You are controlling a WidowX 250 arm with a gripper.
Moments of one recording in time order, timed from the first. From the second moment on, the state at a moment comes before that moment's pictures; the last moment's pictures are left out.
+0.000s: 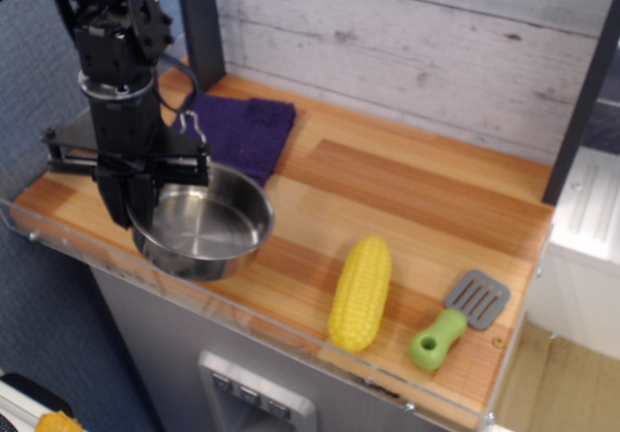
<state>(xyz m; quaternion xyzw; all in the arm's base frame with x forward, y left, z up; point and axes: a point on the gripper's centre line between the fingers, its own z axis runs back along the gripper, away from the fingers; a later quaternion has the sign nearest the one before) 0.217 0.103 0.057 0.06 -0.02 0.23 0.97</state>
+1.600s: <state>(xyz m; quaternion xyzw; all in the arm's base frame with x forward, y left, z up) 0.216 0.081 0.040 0.06 -0.01 0.32 0.94</state>
